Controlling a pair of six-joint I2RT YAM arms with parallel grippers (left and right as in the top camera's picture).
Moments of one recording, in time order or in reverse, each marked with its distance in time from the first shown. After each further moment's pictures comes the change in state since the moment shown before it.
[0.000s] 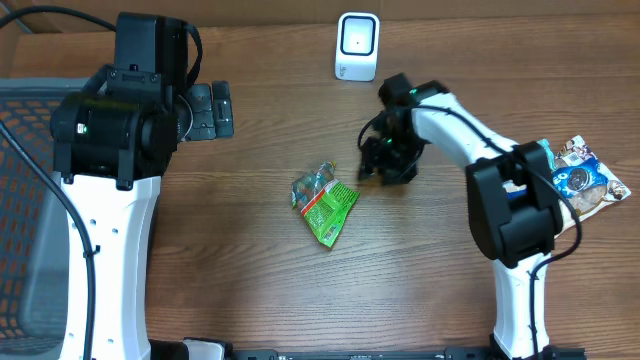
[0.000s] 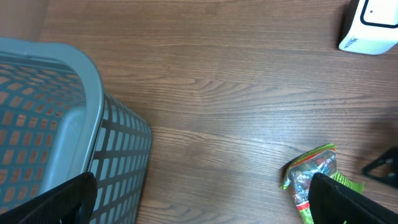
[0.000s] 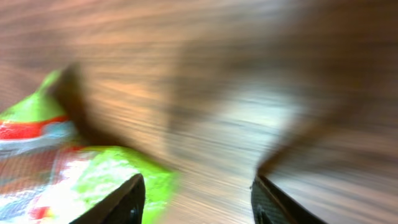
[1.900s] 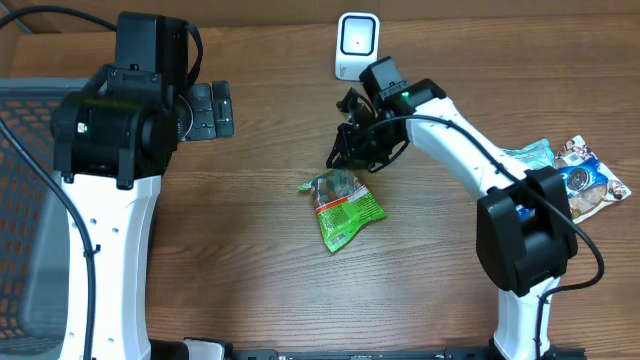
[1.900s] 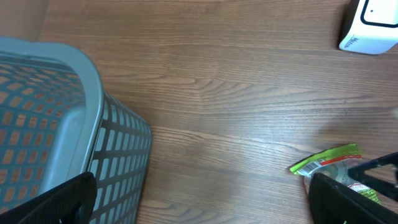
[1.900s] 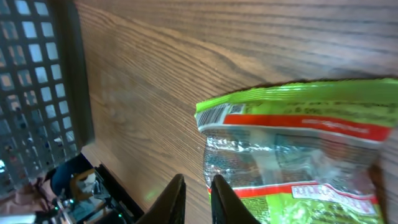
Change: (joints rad) left arm 0.000 0.002 0.000 0.000 0.000 0.000; right arm 0.102 -0.155 -0.021 0.177 -0.212 -0.043
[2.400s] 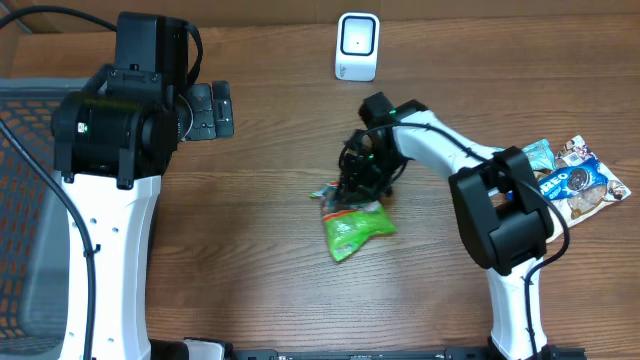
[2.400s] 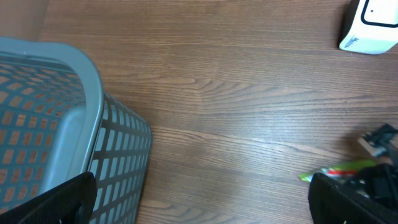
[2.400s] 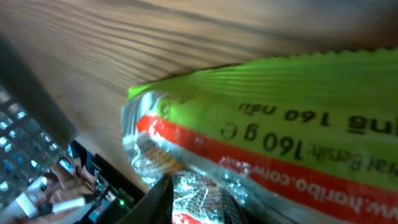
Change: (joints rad) left arm 0.000 0.000 0.000 0.000 0.000 0.000; right arm -0.029 0.142 -0.083 -0.110 -0.038 0.065
